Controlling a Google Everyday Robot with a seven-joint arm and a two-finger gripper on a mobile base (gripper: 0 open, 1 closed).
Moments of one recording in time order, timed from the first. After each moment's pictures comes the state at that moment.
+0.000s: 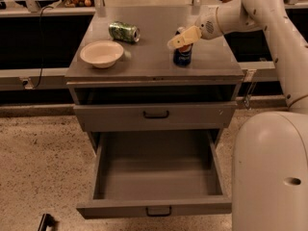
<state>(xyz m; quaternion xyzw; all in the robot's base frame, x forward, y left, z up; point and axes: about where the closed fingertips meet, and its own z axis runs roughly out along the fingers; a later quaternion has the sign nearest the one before) 0.791 -0.104 0.903 -0.41 0.76 0.26 0.42</state>
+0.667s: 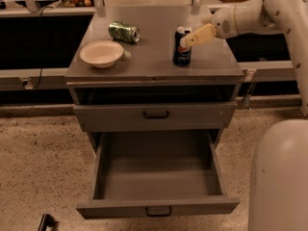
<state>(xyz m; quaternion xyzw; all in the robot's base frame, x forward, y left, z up) 0.772 -0.130 0.927 -0.42 0.73 0.28 0.46</state>
